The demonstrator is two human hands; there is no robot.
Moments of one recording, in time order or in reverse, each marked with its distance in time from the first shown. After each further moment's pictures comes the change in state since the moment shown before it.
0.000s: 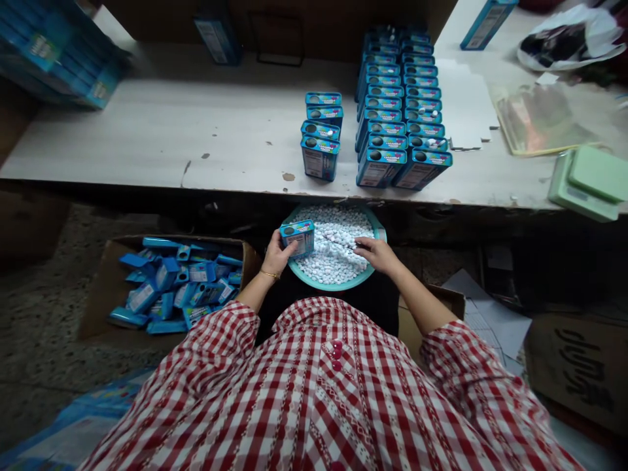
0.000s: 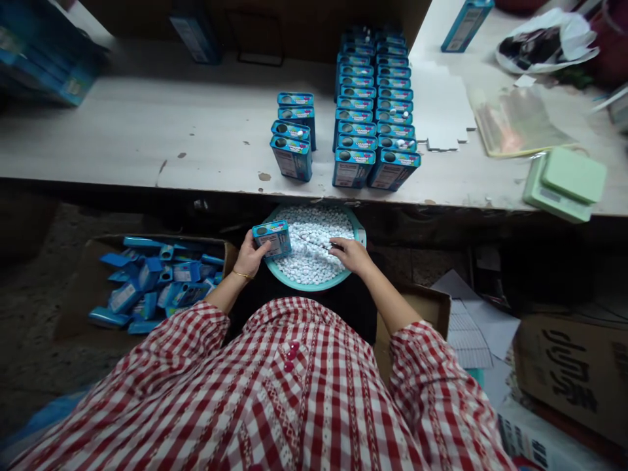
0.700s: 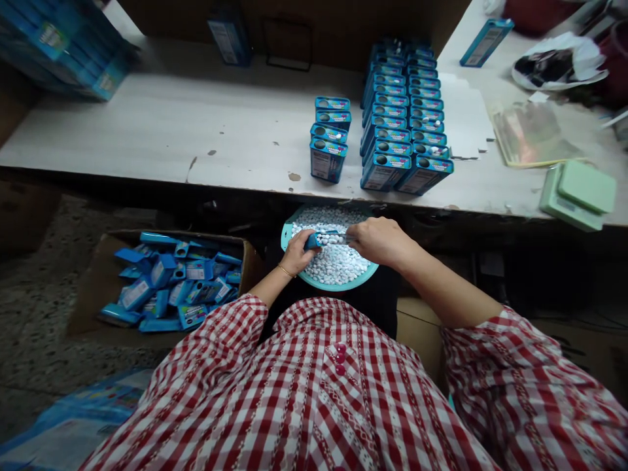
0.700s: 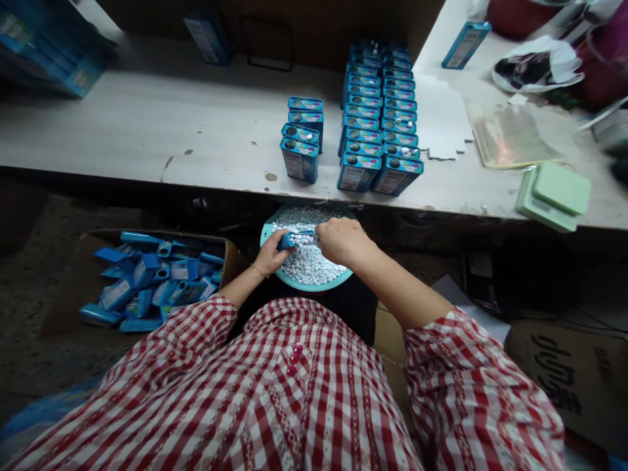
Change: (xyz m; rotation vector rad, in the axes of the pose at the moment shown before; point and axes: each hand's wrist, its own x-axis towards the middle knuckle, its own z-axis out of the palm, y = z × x) left_hand 0.002 0.011 0.026 0.543 -0.236 0.368; right_hand 0.002 -0.163 -0.077 -0.860 -0.300 -0.042
